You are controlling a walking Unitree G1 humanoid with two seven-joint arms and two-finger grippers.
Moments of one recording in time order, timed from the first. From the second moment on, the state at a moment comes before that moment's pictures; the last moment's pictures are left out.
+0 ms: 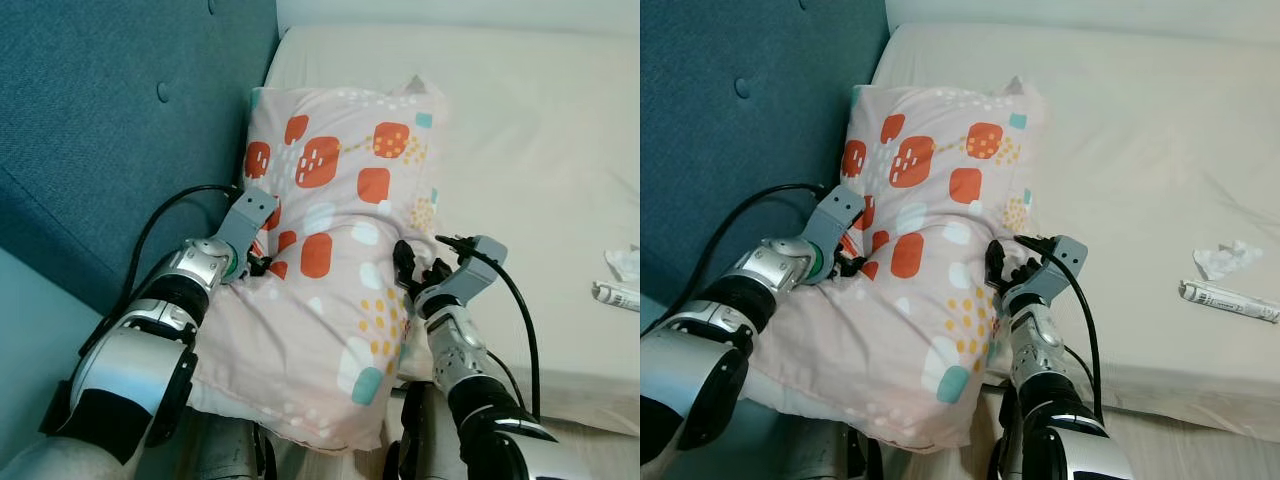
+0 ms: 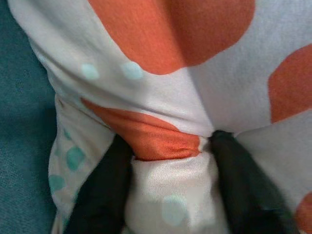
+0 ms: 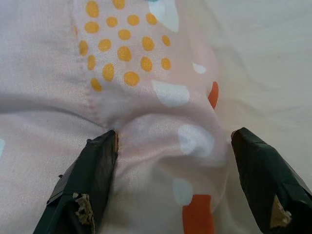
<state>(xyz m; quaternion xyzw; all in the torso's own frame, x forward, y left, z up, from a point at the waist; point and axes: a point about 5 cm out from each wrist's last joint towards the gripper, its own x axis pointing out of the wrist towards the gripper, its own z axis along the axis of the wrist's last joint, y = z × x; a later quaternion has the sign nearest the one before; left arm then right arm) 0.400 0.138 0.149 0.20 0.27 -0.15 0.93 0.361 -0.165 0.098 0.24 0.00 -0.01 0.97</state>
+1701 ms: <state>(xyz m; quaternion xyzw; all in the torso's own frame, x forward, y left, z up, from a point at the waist) 0.410 0.098 0.335 0.03 -0.04 -0.23 0.97 0.364 -0.191 0.112 0.22 -0.03 -0.06 0.97</state>
